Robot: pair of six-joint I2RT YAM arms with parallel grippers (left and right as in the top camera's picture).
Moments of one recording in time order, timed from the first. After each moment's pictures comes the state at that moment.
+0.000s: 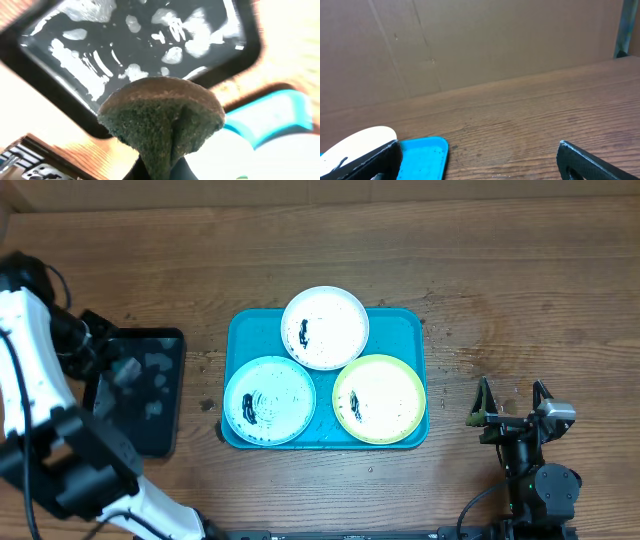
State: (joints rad) left arm 0.52 1.90 1.84 -1.55 0.11 -0.52; right arm -0.02 0.01 0.02 -0.04 -0.02 0.20
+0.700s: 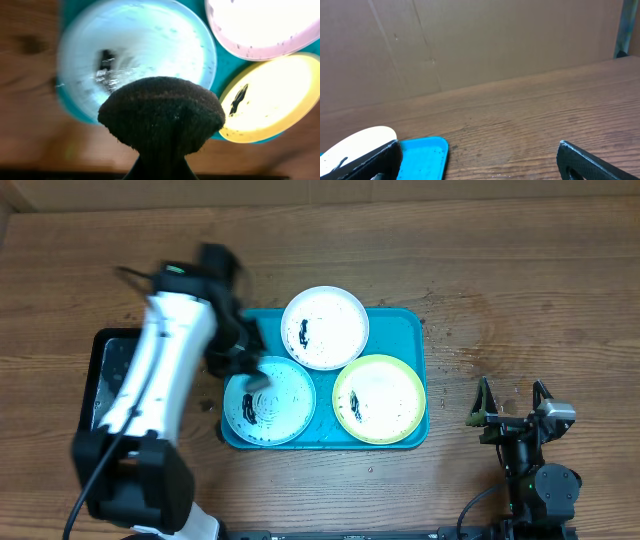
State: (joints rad) left arm -0.18 1.75 1.52 -1.37 0.22 -0.50; right arm -0.02 0.01 0.02 -0.03 -0.02 0.20
